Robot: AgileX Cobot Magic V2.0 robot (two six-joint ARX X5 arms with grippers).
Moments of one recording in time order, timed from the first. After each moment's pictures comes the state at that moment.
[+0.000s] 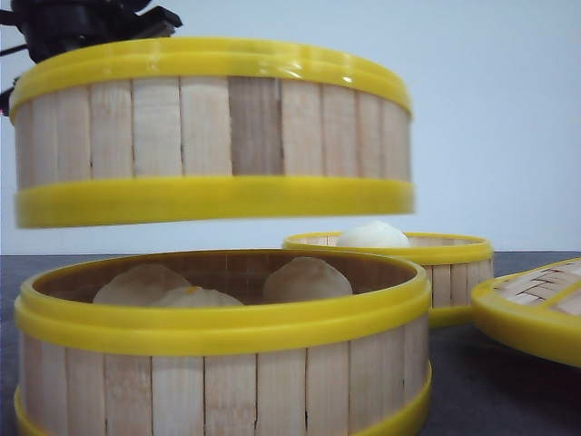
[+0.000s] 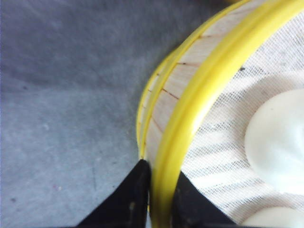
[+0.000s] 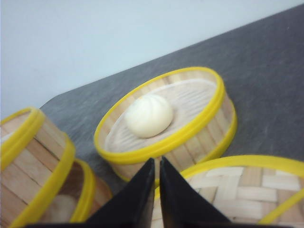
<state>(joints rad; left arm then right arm) -0.48 1.57 1.39 -1.16 0.22 -0.08 0.14 0.01 0.01 -0.10 -0.34 0.49</state>
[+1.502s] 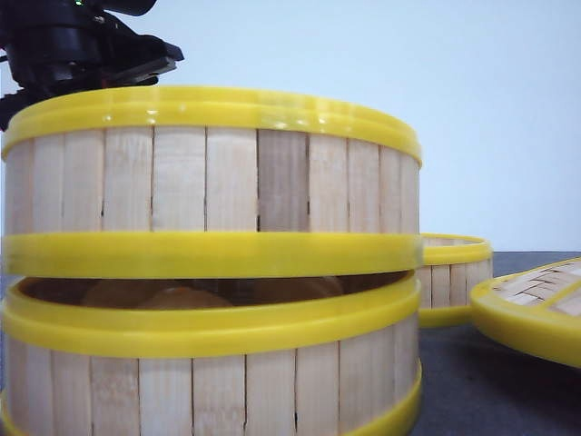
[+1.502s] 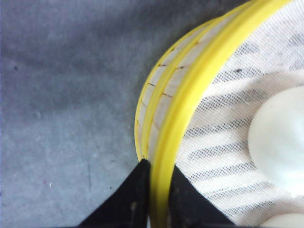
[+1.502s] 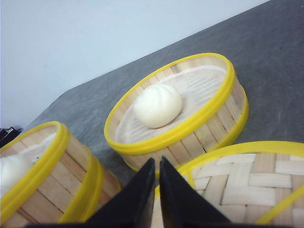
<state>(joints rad) -0.53 1.49 1.23 -1.06 0.11 -0.20 0.14 0.01 0.01 -0.12 -0.37 0.53</state>
